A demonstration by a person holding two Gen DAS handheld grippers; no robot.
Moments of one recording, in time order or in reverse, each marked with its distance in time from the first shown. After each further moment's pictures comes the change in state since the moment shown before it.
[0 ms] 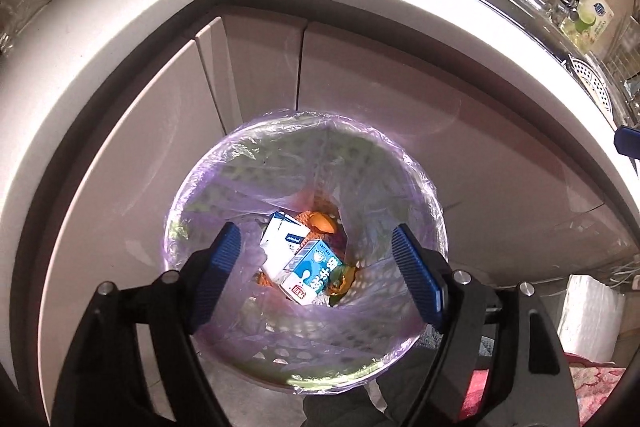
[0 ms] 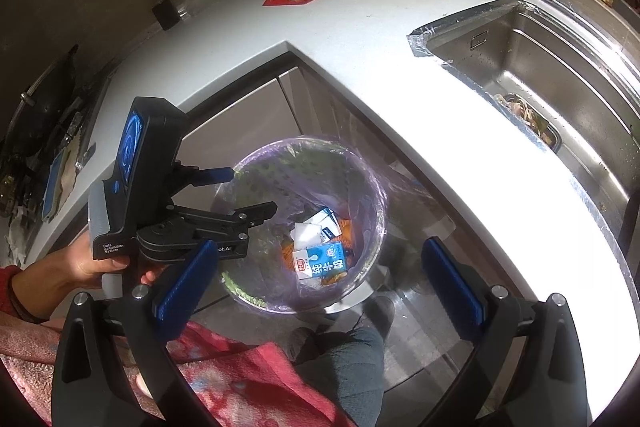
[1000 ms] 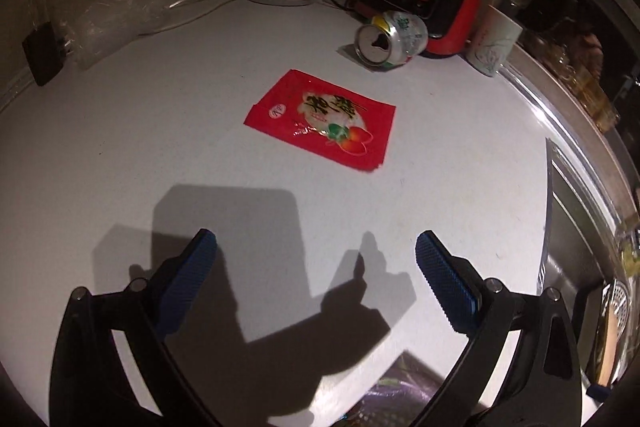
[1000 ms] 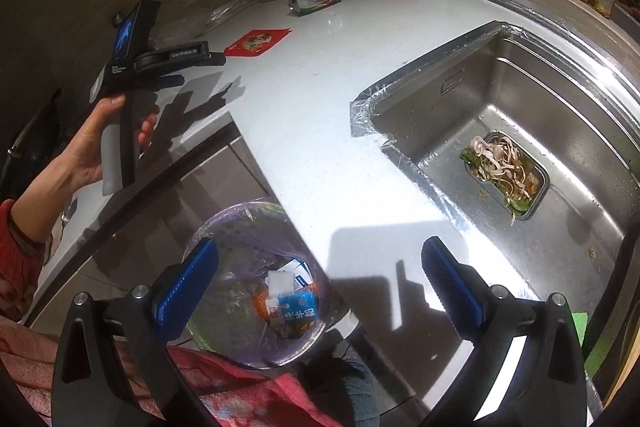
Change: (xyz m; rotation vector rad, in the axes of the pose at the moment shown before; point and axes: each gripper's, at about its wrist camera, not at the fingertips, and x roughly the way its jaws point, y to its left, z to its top) left arm -0.013 0.163 0.213 -0.419 -0.220 0.158; right arm 0.011 -0.072 0.074 0.035 -0.060 0.010
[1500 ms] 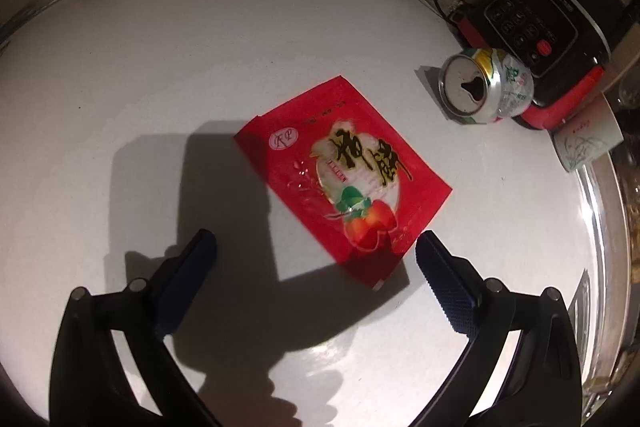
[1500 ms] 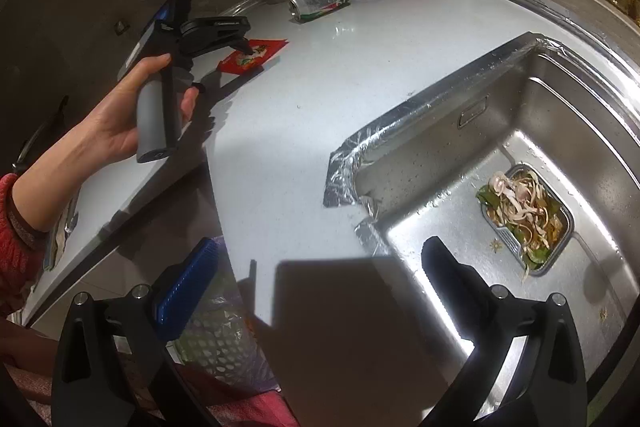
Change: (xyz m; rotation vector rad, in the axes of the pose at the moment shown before) left arm 0.063 -0.016 0.052 -0.428 0.094 0.183; right arm 0.047 -0.040 0.059 -0.047 0.018 0.110
